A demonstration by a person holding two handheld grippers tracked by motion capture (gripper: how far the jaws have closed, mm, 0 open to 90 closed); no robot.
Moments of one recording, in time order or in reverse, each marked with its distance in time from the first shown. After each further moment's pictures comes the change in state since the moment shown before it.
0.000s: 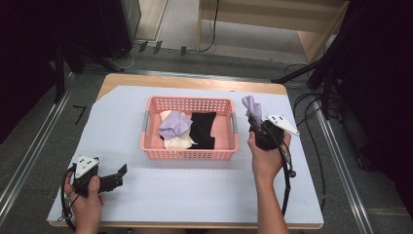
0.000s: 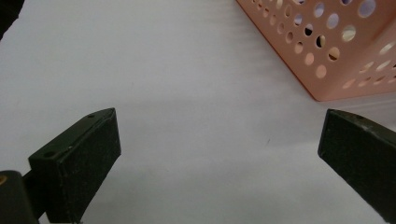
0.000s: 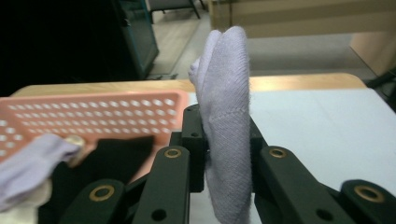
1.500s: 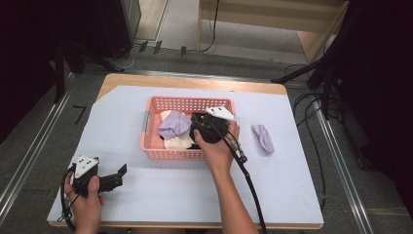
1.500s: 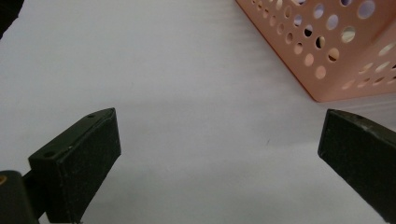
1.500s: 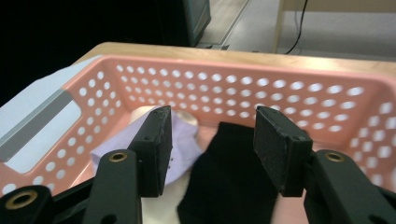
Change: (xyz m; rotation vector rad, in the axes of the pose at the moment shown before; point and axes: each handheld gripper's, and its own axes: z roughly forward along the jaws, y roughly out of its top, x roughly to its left) left arm 0.001 0.000 0.000 -0.002 -0.001 -0.005; right arm 0.130 -0.015 0.056 0.142 0.173 -0.087
